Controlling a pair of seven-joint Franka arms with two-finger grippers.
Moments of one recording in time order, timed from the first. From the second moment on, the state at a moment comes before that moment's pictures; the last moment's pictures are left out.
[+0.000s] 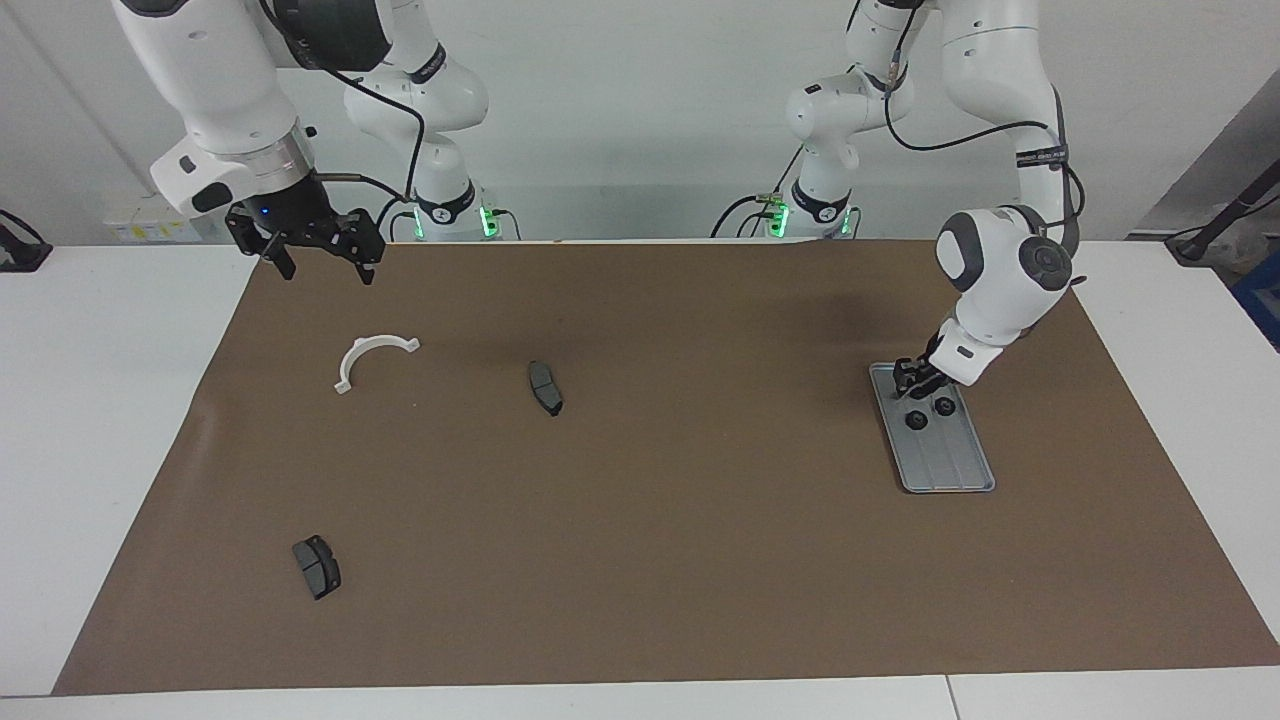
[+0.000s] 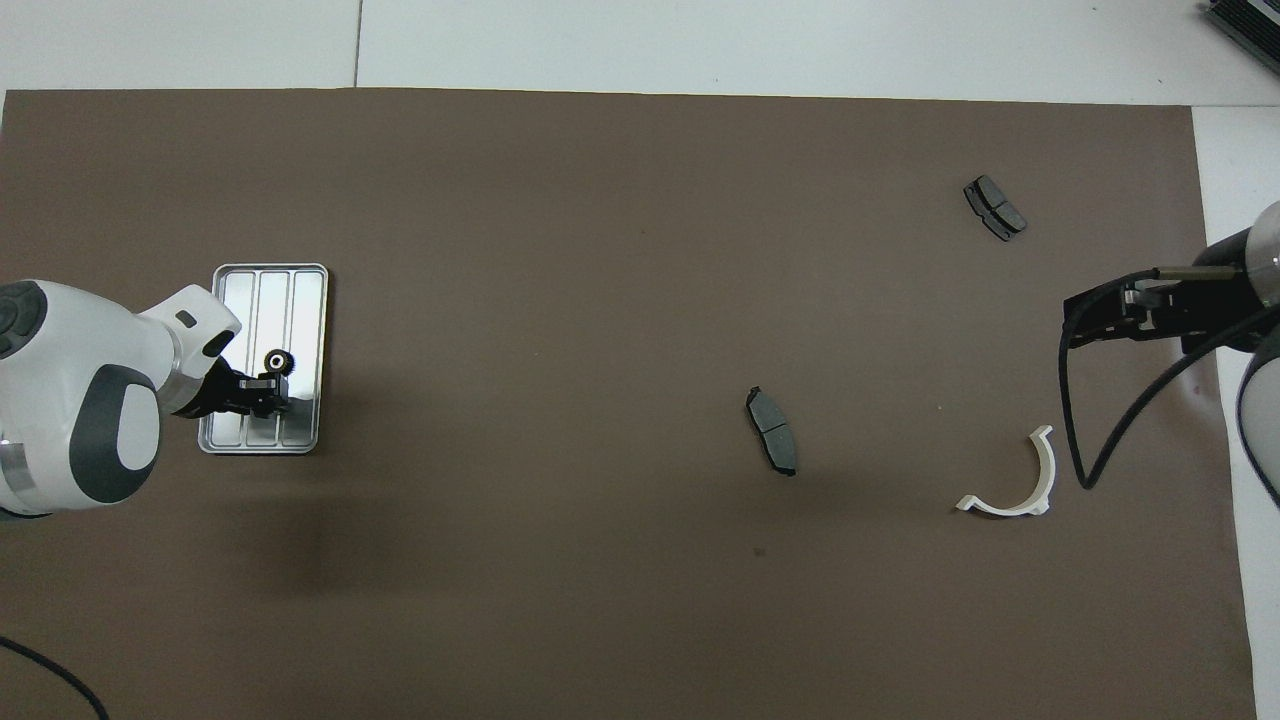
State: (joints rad) left arm 0.26 0.16 -0.22 -2.21 -0.02 2.28 0.03; right arm 0.11 0.00 -0.06 -1.58 -0.04 1.53 0.13
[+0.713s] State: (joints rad) left arm 0.26 0.15 -0.21 -2.23 -0.02 2.33 0.01; right arm 0.11 0.00 -0.06 -1.58 -0.04 1.54 0.13
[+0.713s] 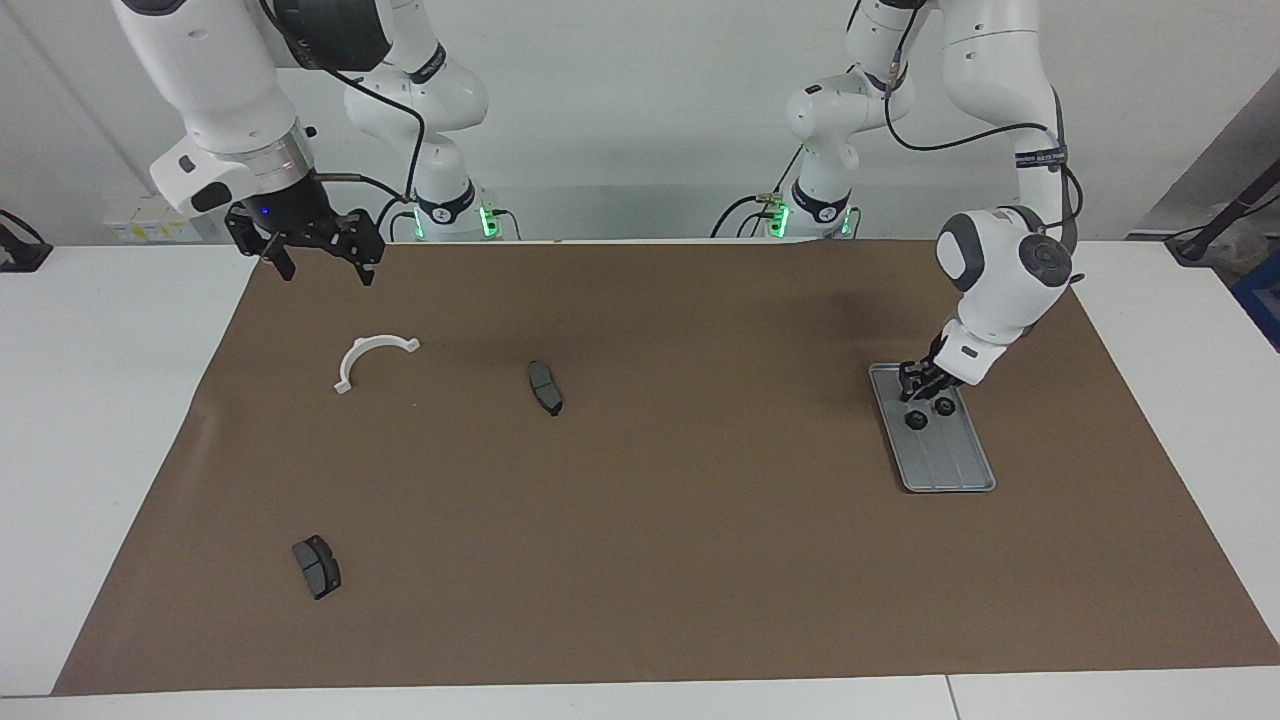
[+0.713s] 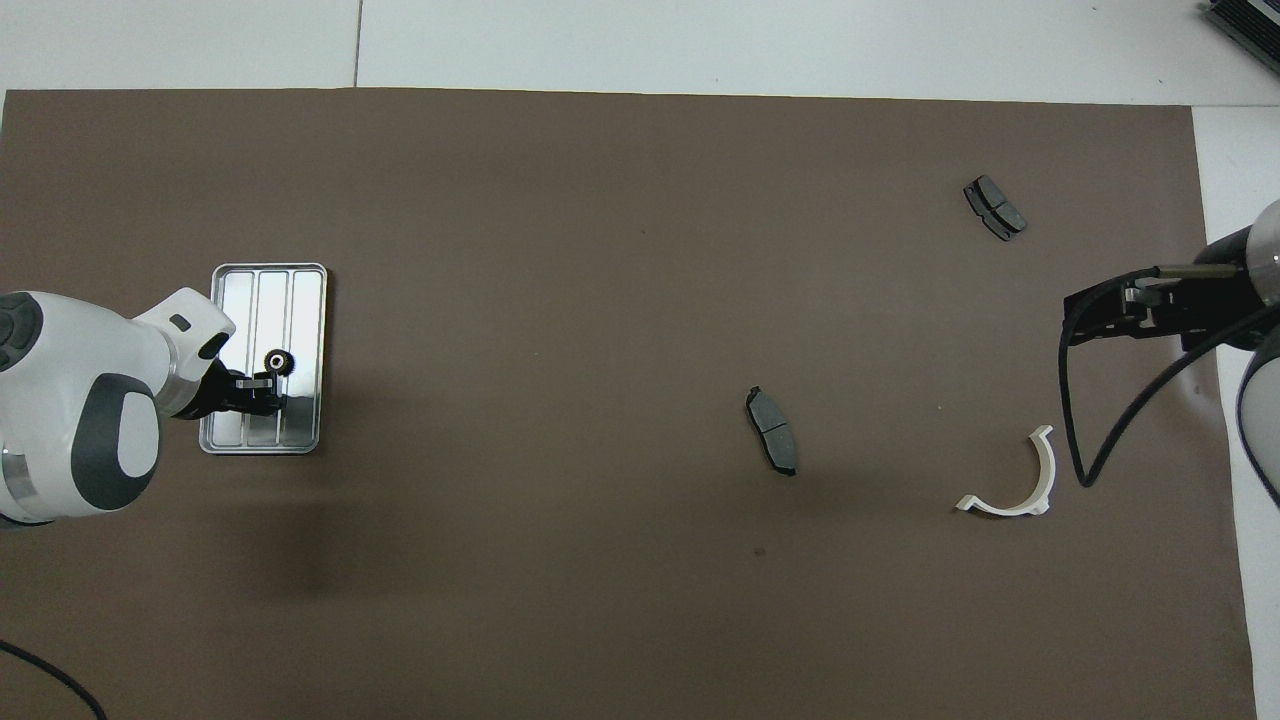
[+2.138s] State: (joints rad) left arm 0.26 0.15 -0.21 -2.23 -0.02 2.34 0.01; right arm 0.11 0.00 -0.06 -1.58 -0.04 1.55 0.13
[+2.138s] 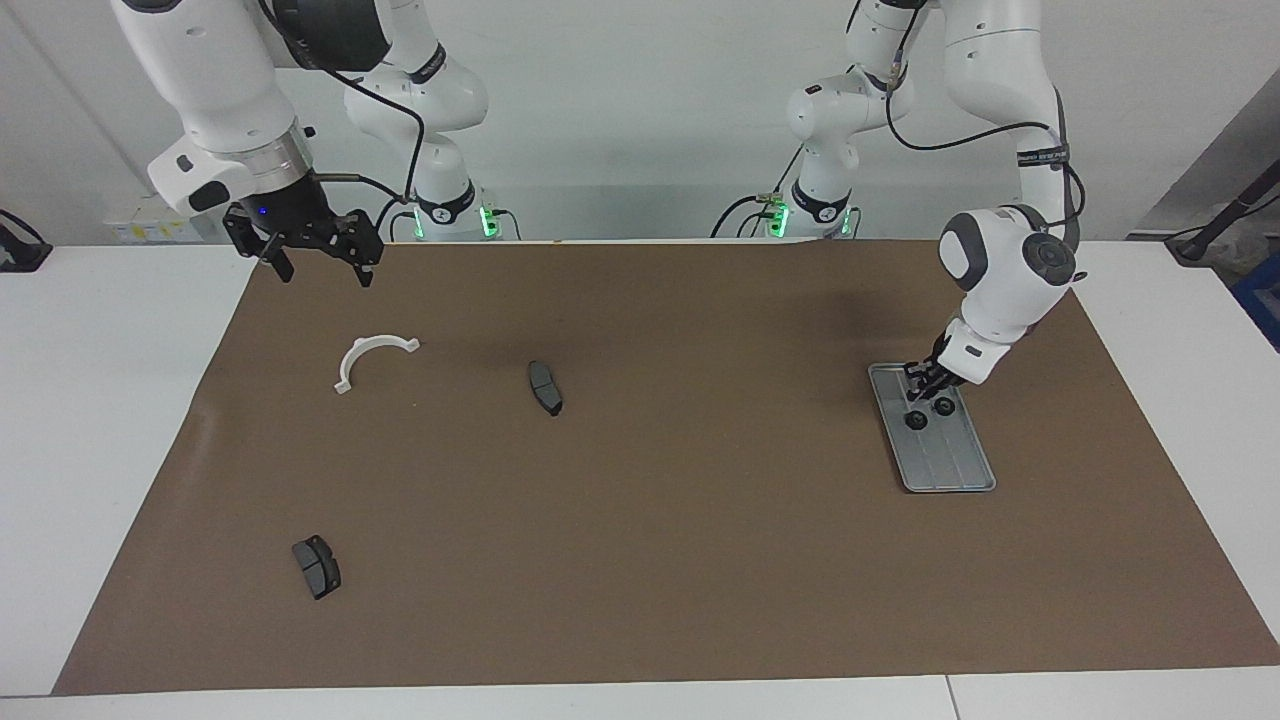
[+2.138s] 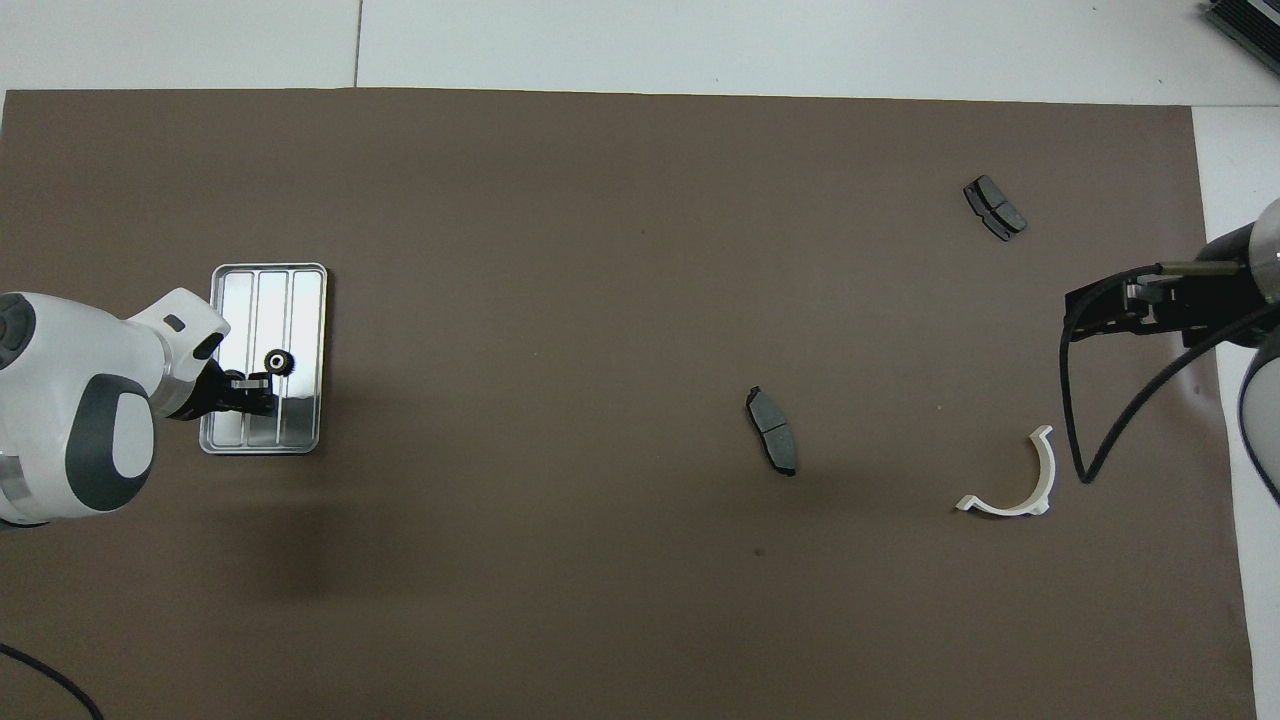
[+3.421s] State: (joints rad) left arm -0.12 0.14 -0.24 -2.00 -0.02 2.13 -0.62; right arm 0.11 0.00 -0.06 -1.58 -0.04 1.55 0.13
